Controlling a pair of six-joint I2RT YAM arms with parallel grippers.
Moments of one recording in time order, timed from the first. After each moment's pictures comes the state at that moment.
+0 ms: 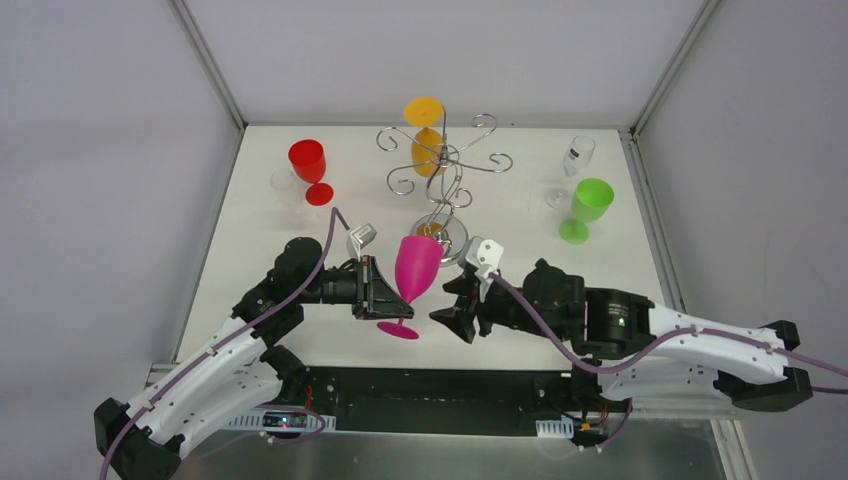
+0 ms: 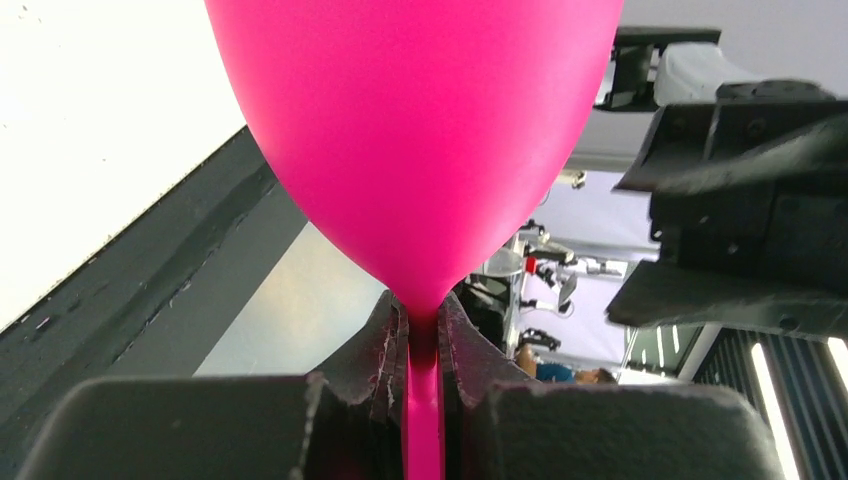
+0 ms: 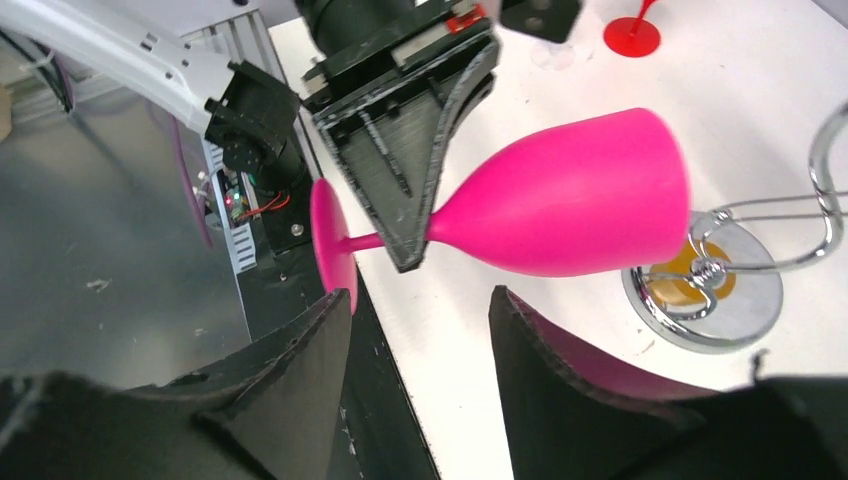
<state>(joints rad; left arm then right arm) -0.65 0.69 0.57 -0.17 0.72 -1.22 1.43 0.90 1.04 -0.42 0.19 0.10</state>
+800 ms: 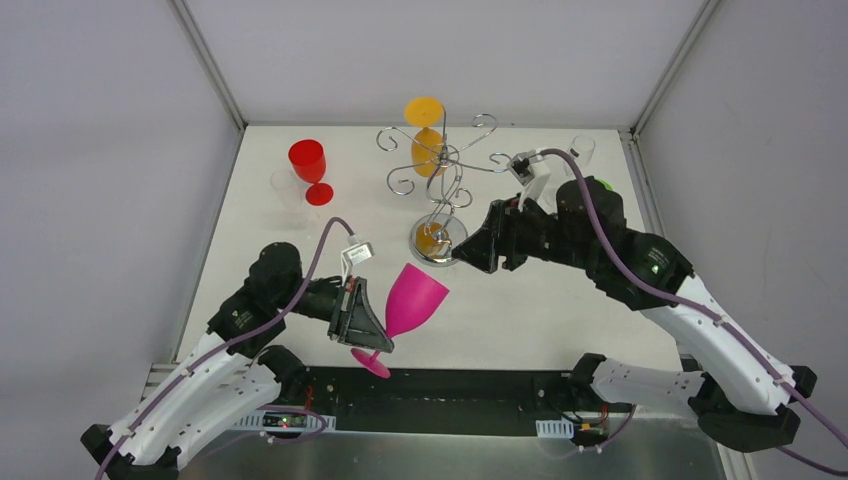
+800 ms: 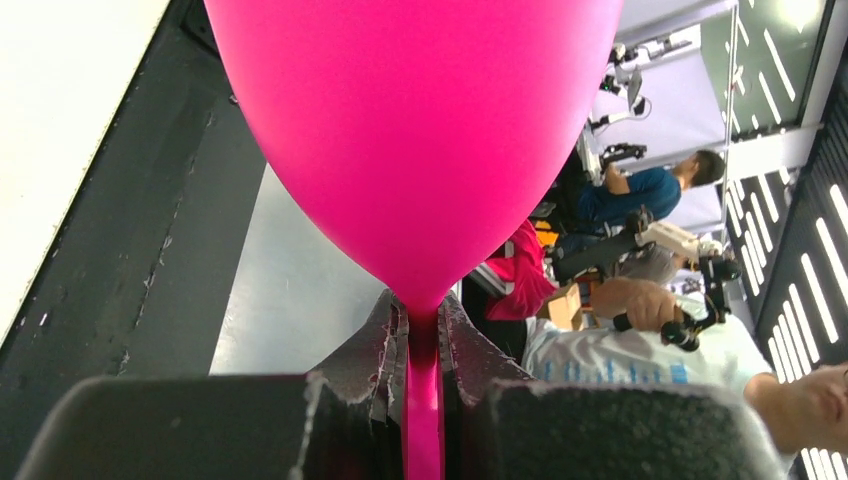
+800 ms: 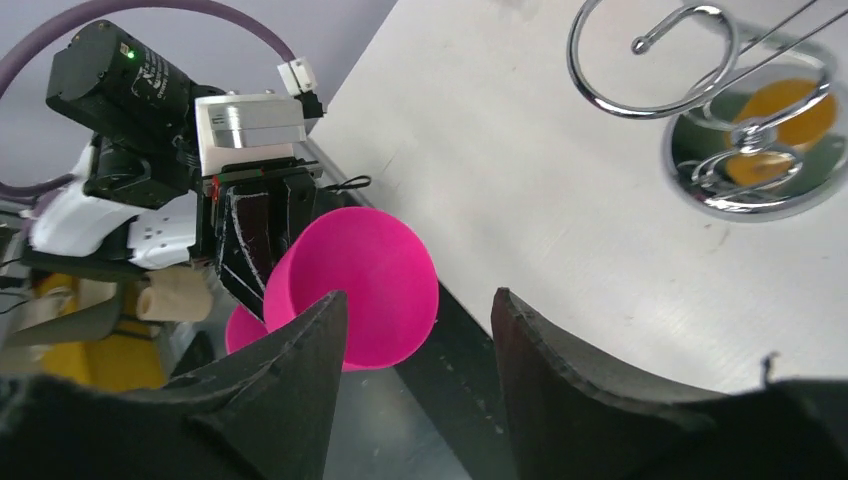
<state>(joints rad) -0.65 0.58 0.64 -0.31 1.06 -0.88 0.95 1.01 1.40 -0.76 -0.09 0.55</state>
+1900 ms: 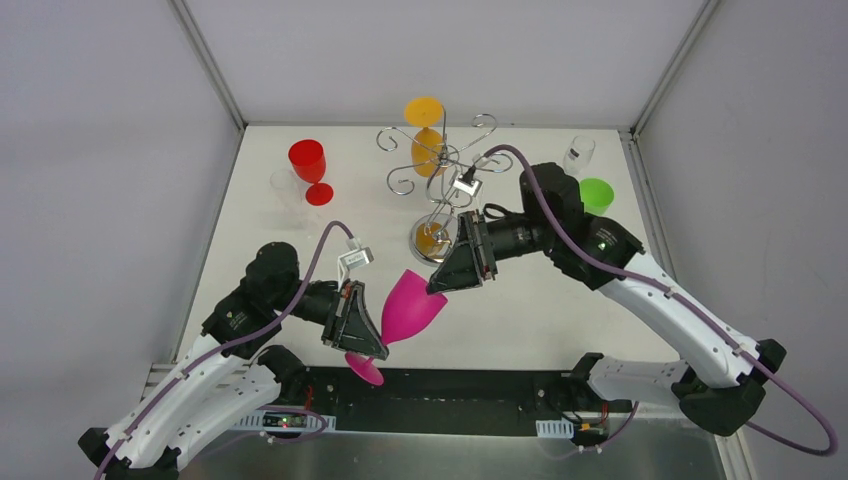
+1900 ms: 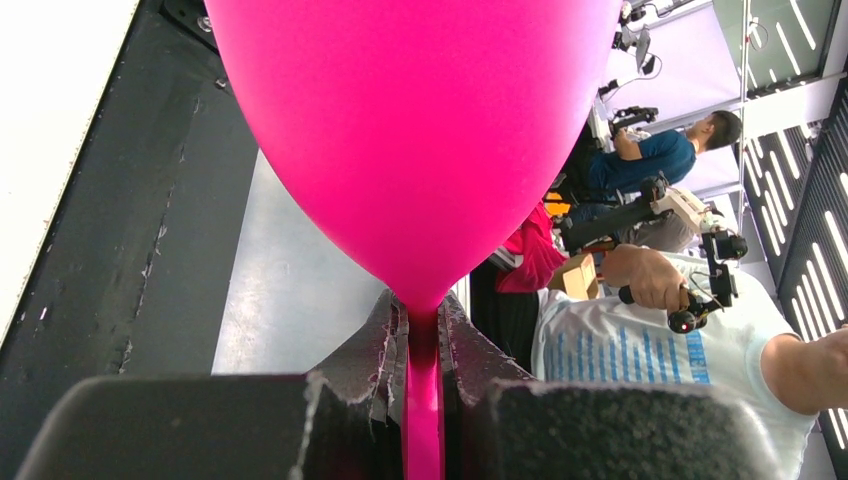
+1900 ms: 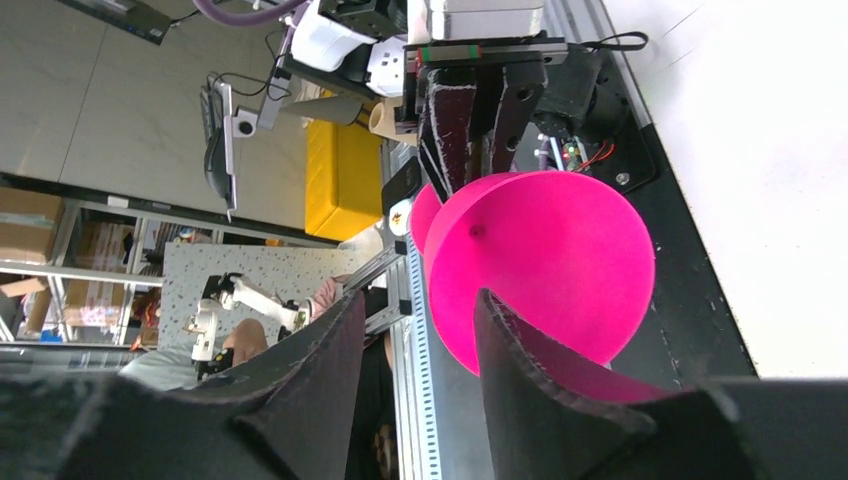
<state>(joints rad) -0.65 0.56 0.68 -0.39 1.12 -0.78 0.86 1.15 1.34 -0.55 -0.85 0.71</state>
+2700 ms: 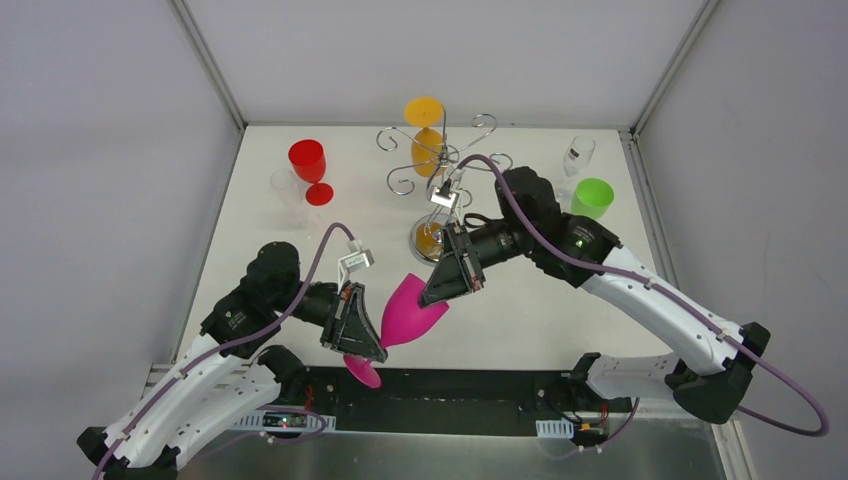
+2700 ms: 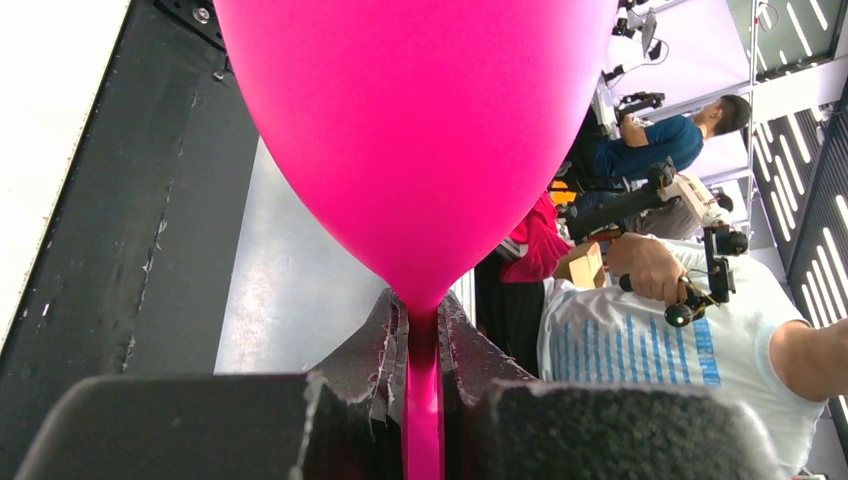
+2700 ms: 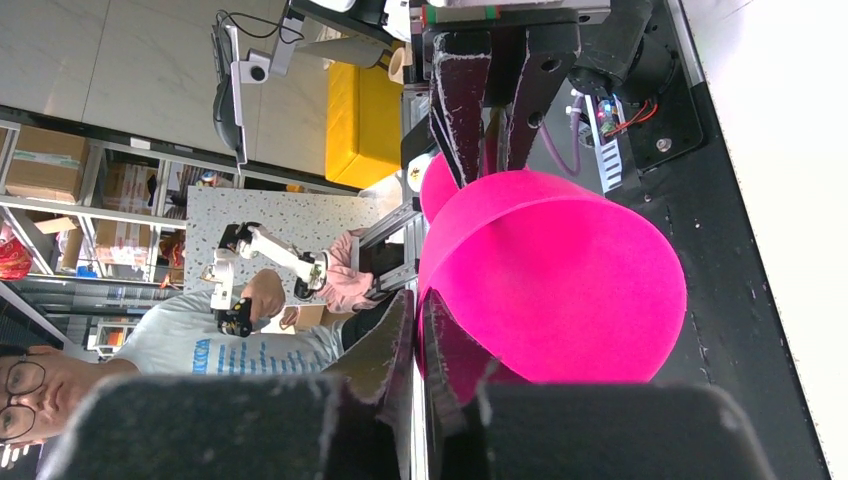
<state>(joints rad) -0.66 0.56 0.70 -0.42 1.13 -0.74 0.92 1.21 1.34 -0.54 -0.93 0.70</state>
